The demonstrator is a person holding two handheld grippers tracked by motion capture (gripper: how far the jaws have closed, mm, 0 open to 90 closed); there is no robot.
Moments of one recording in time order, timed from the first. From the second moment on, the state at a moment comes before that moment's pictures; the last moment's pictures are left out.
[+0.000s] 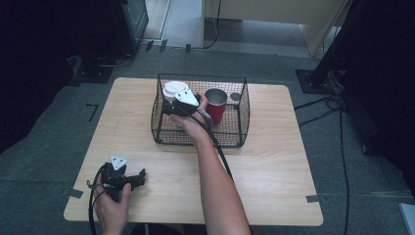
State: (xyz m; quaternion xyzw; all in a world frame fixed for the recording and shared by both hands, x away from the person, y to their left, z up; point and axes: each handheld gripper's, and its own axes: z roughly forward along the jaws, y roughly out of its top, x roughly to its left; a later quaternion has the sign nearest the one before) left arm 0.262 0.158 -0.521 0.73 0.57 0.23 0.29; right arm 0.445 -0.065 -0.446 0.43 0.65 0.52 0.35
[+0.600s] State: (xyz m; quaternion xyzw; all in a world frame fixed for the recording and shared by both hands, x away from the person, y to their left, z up) left arm 0.262 0.158 -0.521 0.73 0.57 0.23 0.29; right arm 0.444 -0.069 -0.442 0.43 0.65 0.53 0.33
